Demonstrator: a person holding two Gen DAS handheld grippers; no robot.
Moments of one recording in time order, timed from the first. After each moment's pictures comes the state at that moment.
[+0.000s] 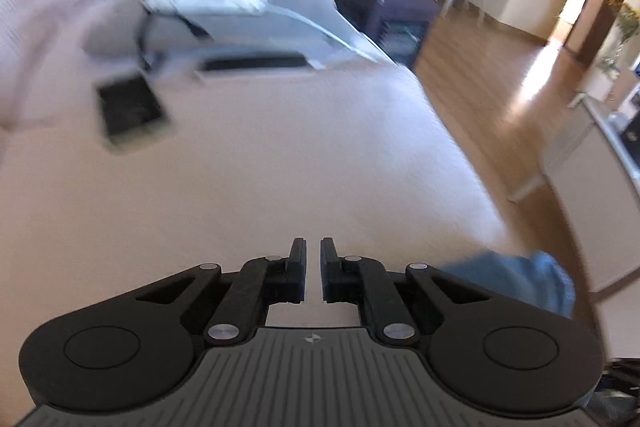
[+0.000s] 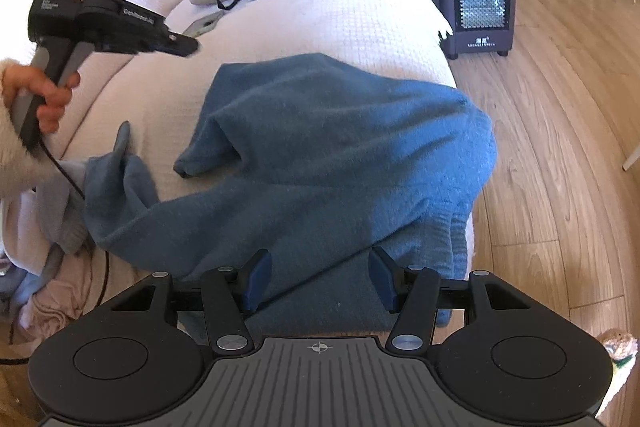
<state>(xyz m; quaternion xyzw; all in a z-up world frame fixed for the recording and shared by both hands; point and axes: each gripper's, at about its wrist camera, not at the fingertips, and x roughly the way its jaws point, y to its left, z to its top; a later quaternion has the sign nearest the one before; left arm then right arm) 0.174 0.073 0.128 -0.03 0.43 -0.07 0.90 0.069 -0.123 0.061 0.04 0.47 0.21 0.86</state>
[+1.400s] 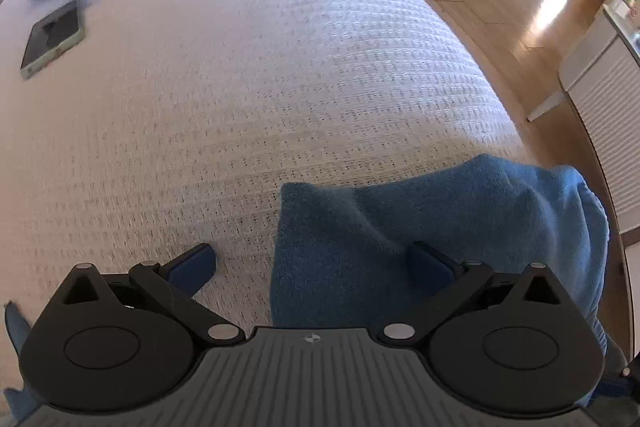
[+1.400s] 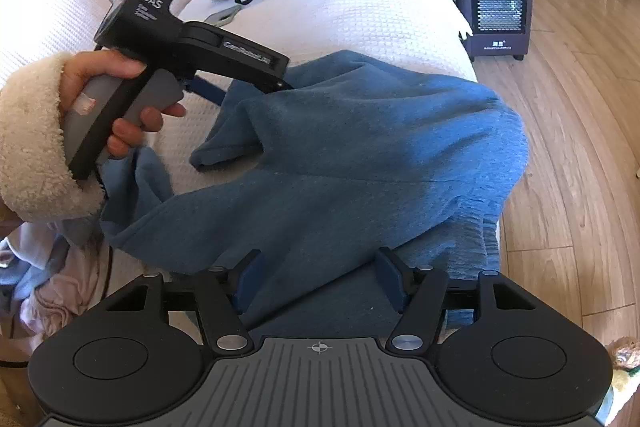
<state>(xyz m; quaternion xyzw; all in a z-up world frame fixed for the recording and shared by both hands) 0.196 -0.018 0.042 0.00 0.54 -0.08 0.84 0.066 -0.109 0.052 0.03 0.47 0.23 0.85</state>
